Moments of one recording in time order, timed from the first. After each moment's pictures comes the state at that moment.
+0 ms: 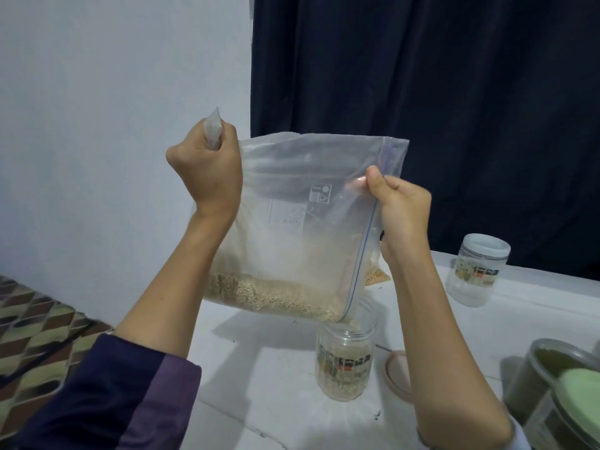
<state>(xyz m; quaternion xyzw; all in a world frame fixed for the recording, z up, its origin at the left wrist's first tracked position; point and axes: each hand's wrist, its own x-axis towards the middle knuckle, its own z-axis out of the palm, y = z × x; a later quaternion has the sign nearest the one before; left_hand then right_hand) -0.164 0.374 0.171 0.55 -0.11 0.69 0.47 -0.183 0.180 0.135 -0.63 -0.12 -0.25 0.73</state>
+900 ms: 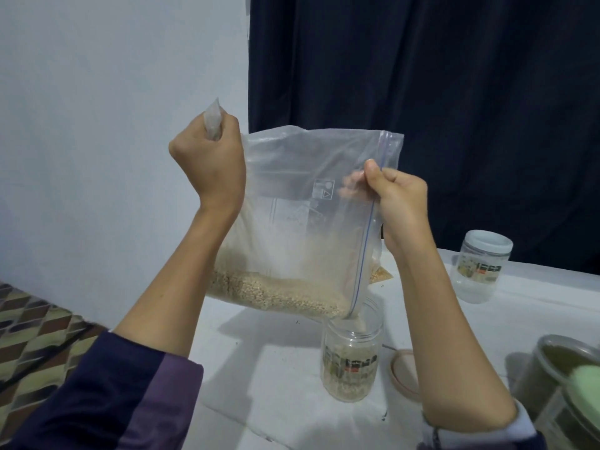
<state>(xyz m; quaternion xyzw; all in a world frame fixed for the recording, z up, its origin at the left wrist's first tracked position) -0.162 0.374 0.176 0.55 -0.09 0.63 0.54 -0.169 0.183 0.140 -0.61 -0.12 -0.22 0.75</state>
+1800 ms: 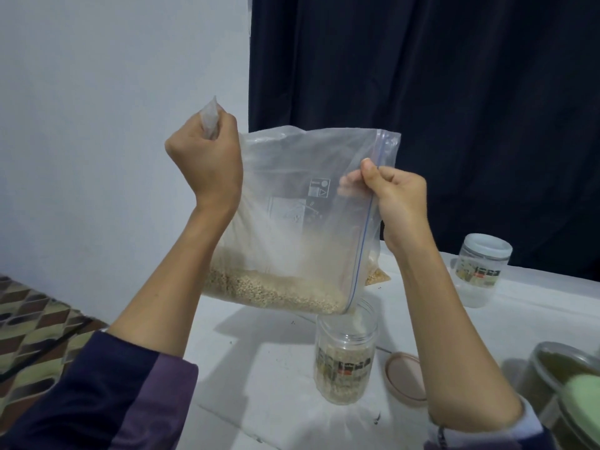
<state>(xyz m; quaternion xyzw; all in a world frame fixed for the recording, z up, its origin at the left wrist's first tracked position) -0.162 0.369 0.175 0.54 -0.09 0.63 0.55 -0.165 0.174 0.143 -0.65 -0.15 -0.22 0.71</state>
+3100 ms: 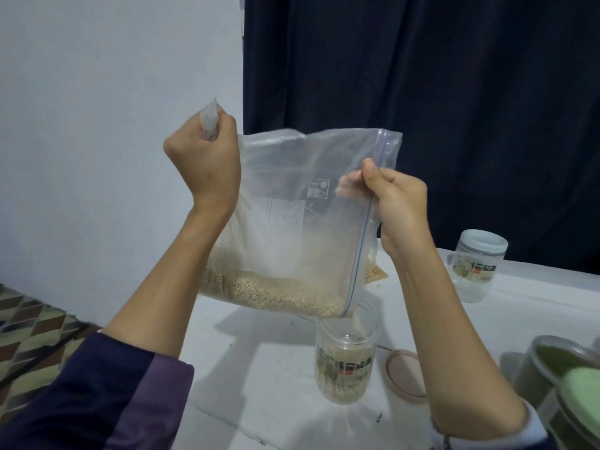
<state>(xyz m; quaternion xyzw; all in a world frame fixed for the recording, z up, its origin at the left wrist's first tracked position) -0.155 0.372 0.177 0.55 -0.10 0.63 0.54 -0.170 0.180 0.141 -0.61 -0.13 -0.22 0.75</state>
